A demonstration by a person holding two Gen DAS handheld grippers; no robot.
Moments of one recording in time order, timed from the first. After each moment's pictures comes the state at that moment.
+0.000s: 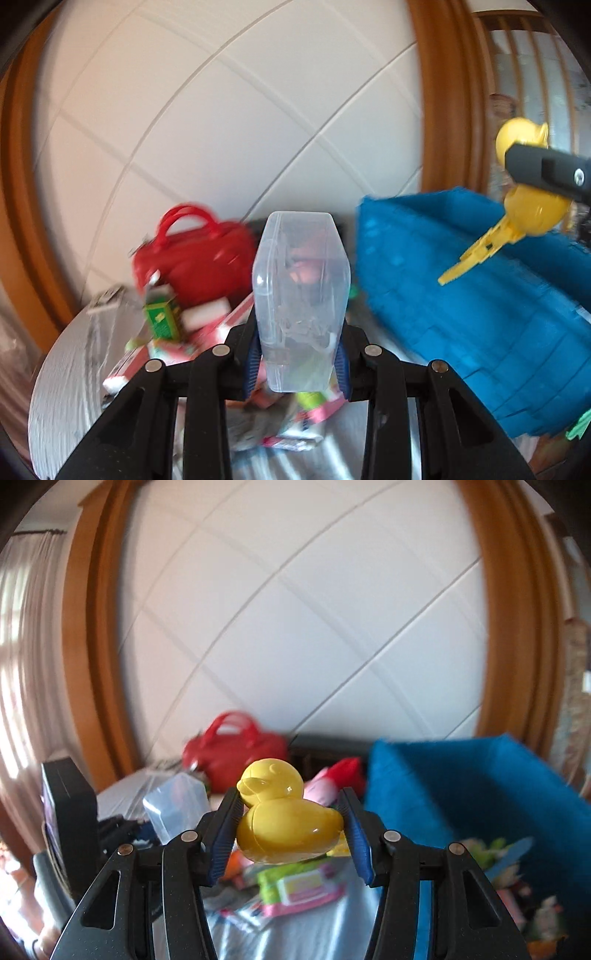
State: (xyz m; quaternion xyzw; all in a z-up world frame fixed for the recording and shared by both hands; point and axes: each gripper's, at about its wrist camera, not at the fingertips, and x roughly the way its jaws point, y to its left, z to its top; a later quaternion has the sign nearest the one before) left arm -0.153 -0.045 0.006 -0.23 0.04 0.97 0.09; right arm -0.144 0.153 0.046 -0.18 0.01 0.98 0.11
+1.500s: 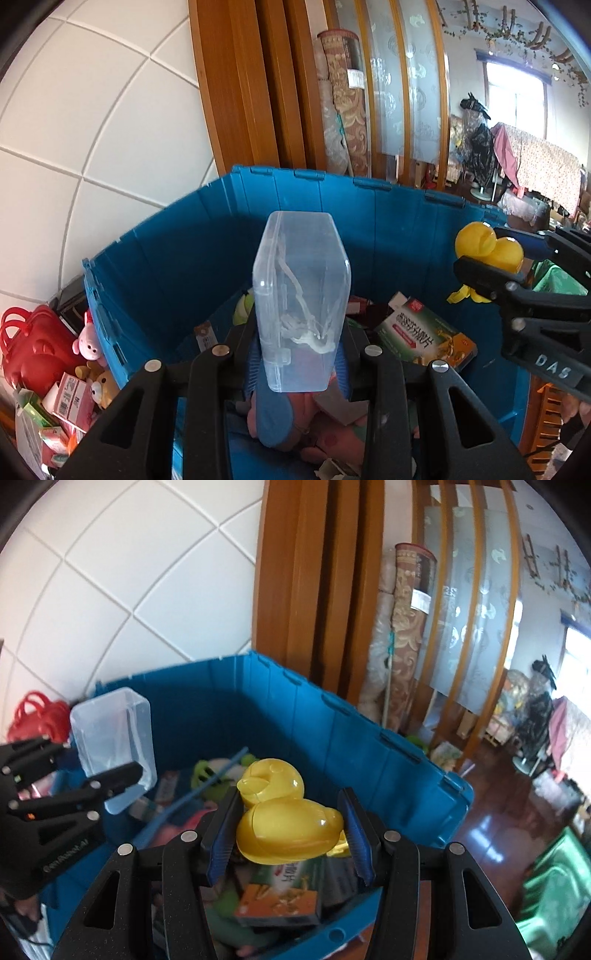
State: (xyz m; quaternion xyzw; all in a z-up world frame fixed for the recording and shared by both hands) left arm -0.144 0.290 0.017 -0.28 0.16 0.89 0.31; right arm 0.058 0.409 0.000 -0.29 0.06 0.87 0.39
